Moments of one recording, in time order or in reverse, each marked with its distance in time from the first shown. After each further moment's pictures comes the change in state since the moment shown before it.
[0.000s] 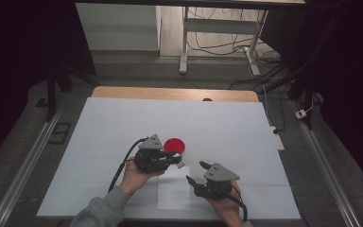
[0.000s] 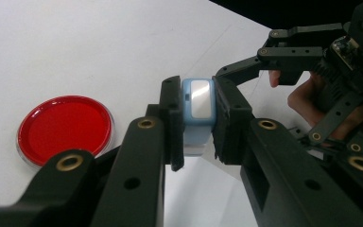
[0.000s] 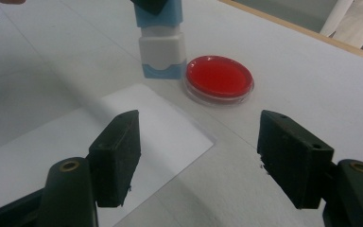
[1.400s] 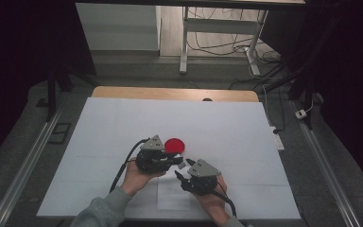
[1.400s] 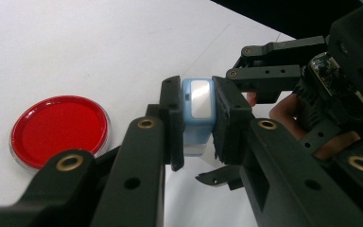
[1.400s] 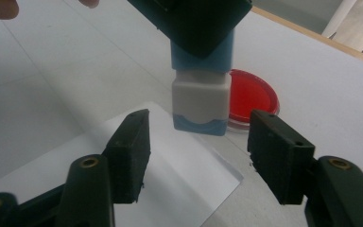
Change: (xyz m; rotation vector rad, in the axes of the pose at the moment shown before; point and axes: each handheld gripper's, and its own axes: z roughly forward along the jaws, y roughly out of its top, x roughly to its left) left arm -0.002 -0.001 0.004 0.003 -0.001 0.002; right arm 0.019 0.017 0.033 0.023 -0.022 -0.040
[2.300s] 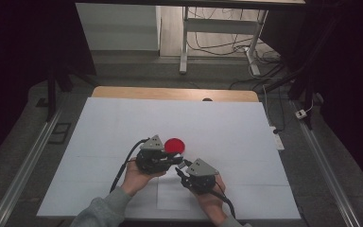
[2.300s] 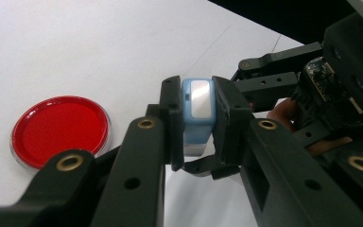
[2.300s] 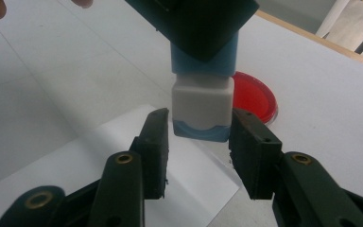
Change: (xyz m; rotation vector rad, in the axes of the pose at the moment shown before) left arm 0.000 0.000 0.000 -0.005 0.003 -0.005; right arm 0.002 0.001 0.005 0.006 -0.016 0.003
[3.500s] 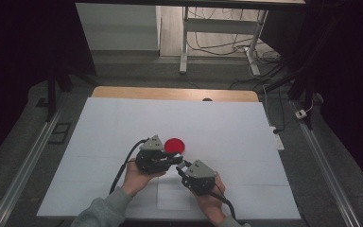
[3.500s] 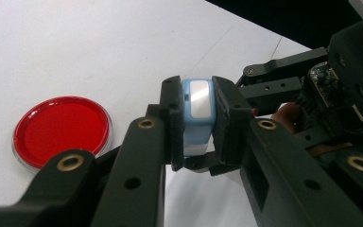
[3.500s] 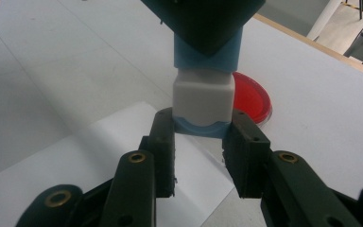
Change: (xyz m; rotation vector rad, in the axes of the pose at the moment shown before) left arm 0.000 -0.001 -0.001 -0.008 0.004 -0.004; right arm 0.004 -0.001 0.000 -0.001 -0.032 -0.032
